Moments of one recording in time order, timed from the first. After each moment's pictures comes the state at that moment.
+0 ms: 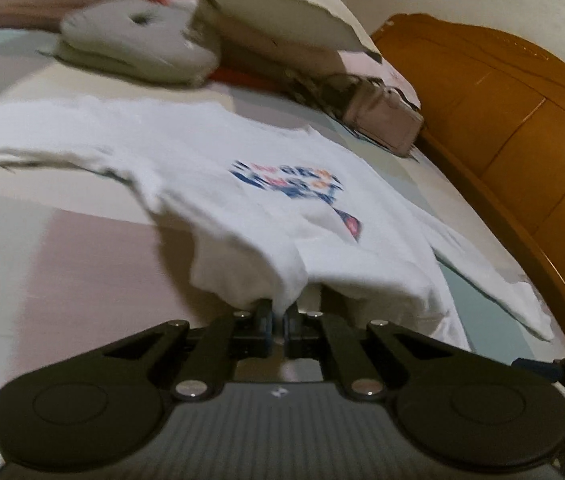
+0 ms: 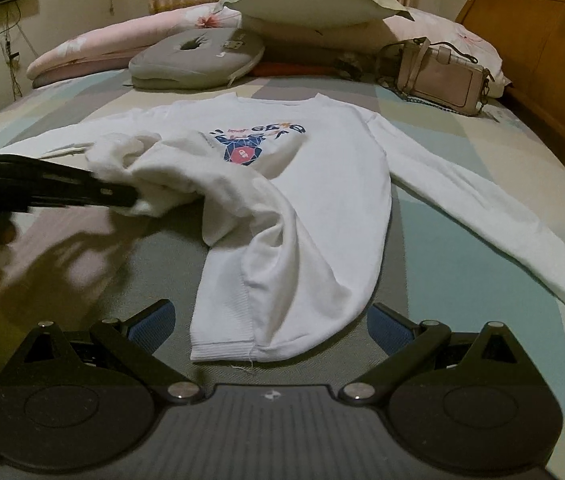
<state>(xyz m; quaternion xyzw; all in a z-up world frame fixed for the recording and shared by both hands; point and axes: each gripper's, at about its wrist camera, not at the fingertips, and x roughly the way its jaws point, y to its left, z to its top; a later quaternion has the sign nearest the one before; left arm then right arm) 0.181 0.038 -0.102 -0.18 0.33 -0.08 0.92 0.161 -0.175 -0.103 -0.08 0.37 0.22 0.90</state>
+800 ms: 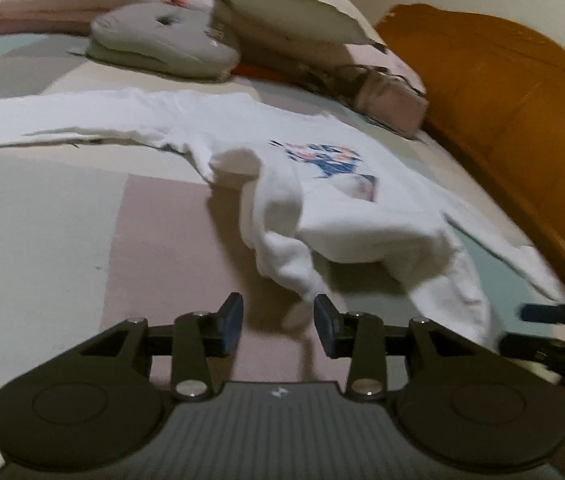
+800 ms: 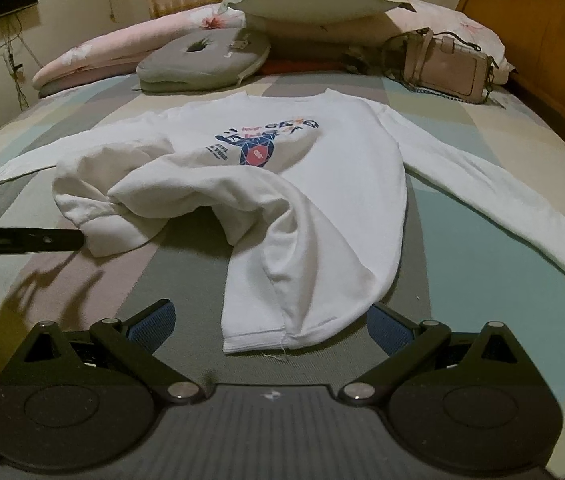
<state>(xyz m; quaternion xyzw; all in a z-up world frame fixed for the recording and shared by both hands) 0.137 0.059 -0.116 -0.15 0.34 -0.07 0.93 0.153 -0.174 -0.102 -0.05 0.38 0.23 0.89</state>
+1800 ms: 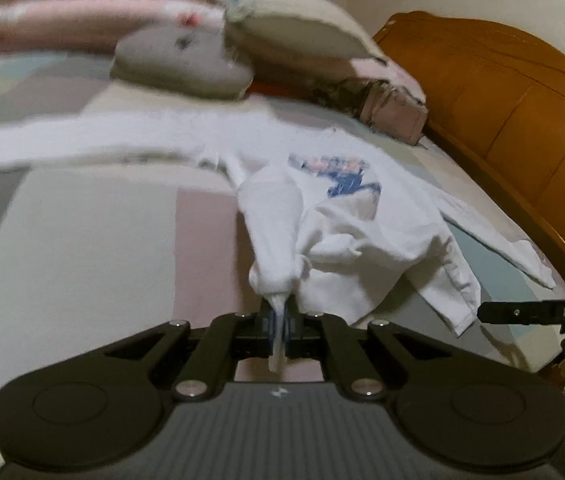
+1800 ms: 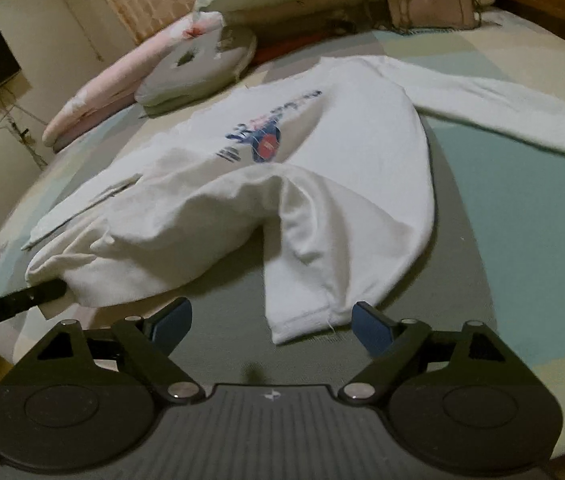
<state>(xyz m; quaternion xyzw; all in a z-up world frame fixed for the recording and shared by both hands) 0.086 0.091 -0.087 -0.15 0.35 -0.06 0.92 0.161 -0.194 -0.116 0.10 0.43 0.25 0.86</state>
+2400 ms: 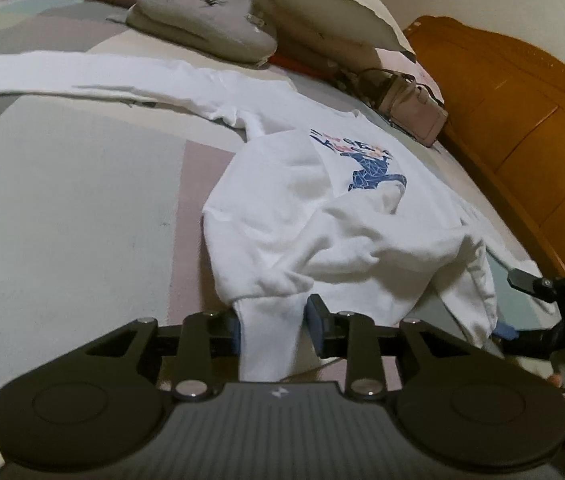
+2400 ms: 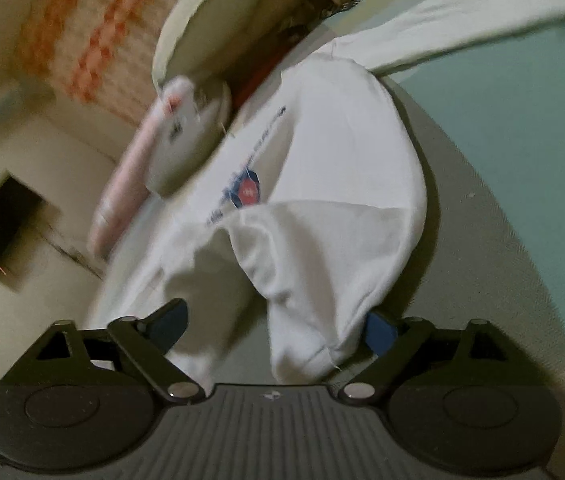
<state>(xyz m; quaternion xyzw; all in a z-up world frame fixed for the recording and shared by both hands) 0.110 0.104 -0.125 -0.21 0.36 -0.07 0.91 0.192 -0.235 -0.167 0.36 0.40 0.28 0.80</state>
